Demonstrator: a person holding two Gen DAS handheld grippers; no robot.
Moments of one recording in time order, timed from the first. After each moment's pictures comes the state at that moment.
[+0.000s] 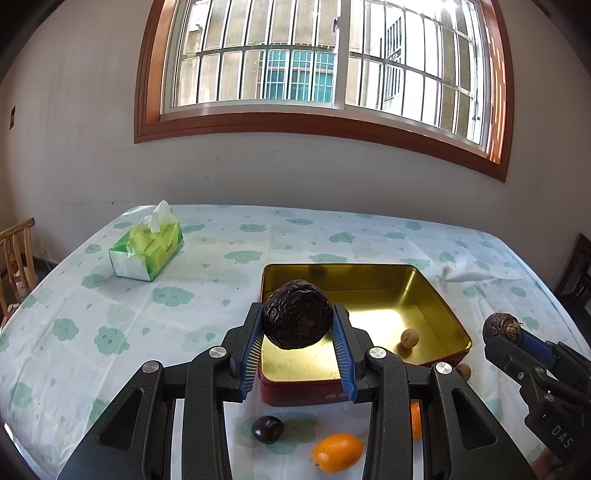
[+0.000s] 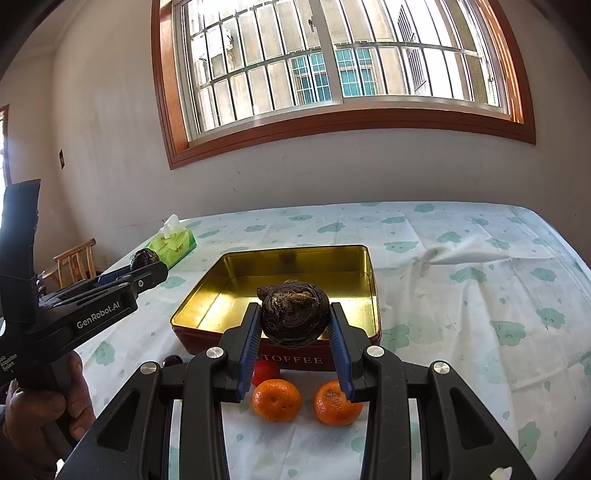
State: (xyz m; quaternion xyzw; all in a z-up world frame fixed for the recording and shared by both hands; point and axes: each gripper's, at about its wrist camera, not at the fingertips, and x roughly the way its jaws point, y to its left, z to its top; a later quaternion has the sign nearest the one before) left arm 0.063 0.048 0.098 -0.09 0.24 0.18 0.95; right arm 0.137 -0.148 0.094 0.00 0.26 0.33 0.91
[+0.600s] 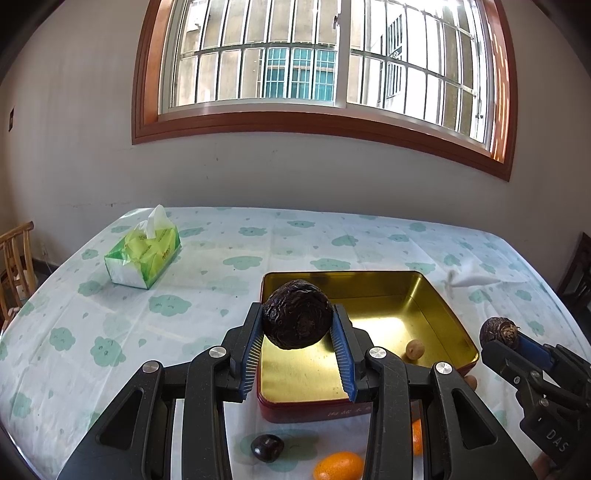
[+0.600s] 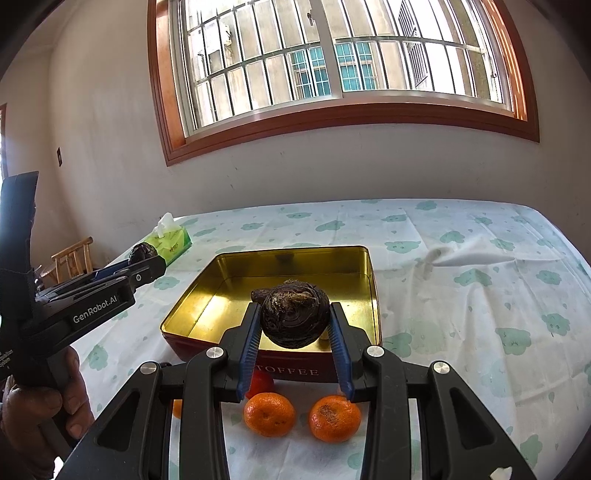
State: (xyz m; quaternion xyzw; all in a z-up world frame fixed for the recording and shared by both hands) left arm 0.081 0.054 0.100 -0.09 0.25 0.19 0.95; right arm 0.155 -0.140 0.091 0.00 0.27 0.33 0.90
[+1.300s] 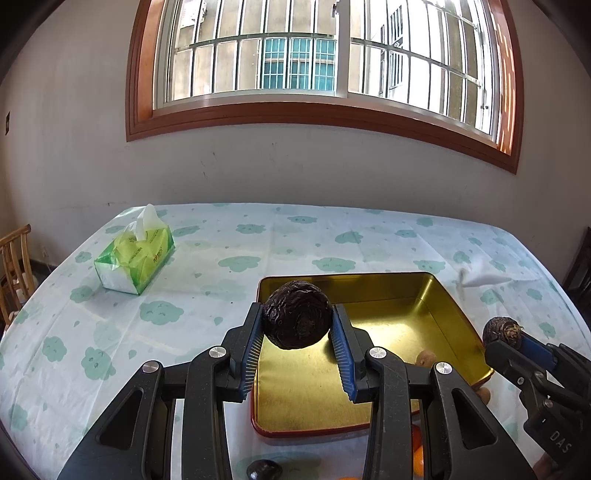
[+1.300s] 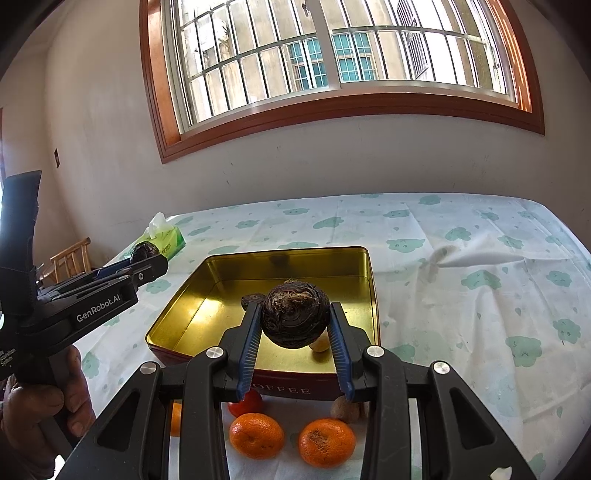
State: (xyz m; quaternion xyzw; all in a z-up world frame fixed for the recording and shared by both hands) left arm 0.114 0.062 0.092 -0.08 0.26 0.19 0.94; right arm 0.186 -0.131 0.082 0.00 0.28 0.33 0.90
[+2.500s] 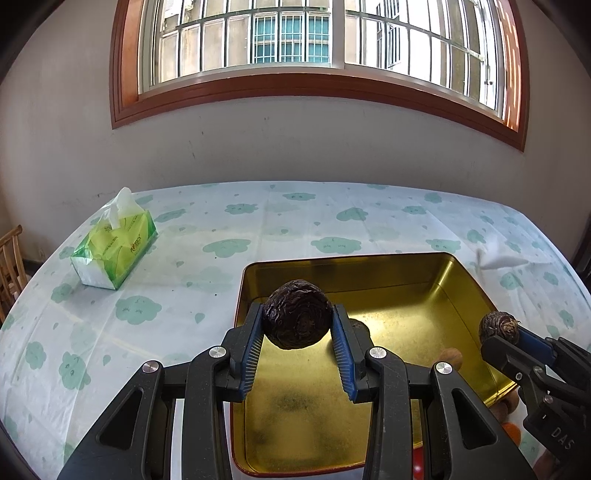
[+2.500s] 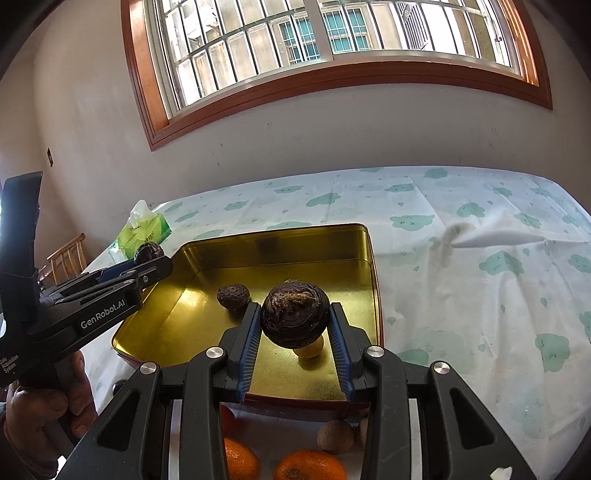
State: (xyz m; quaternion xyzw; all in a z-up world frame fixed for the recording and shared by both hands) left arm 0.158 0.073 0.059 -0.07 0.30 0.18 0.93; right arm 0.225 -0.116 0.053 0.01 0.32 0.33 0.89
